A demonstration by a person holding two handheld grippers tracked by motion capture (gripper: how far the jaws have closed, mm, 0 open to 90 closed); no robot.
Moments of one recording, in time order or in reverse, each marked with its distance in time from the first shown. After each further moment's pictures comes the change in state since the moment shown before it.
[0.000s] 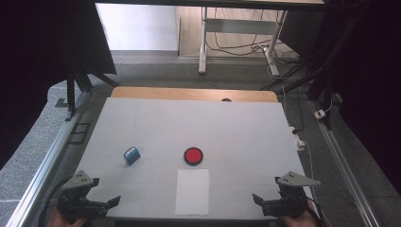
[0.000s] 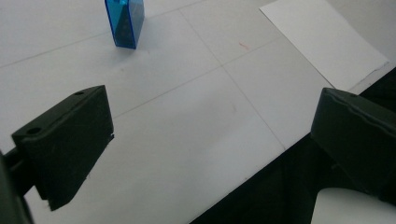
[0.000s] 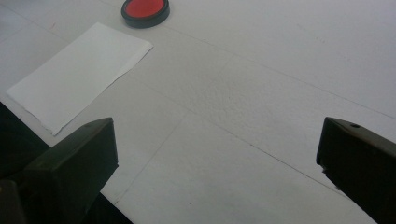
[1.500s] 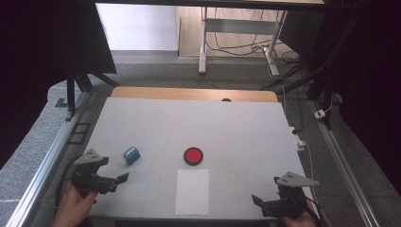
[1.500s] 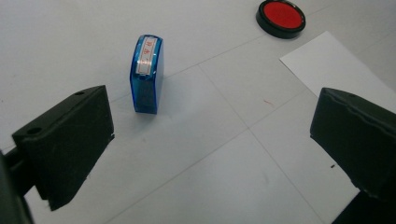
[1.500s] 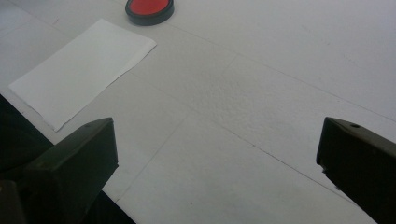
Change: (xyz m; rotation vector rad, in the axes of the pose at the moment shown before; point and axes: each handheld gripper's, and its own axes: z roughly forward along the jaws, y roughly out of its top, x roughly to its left) left arm 0.029 0.042 0.034 -0.060 -0.011 0.019; right arm 0.001 0.000 0.001 0.004 0.007 -0.021
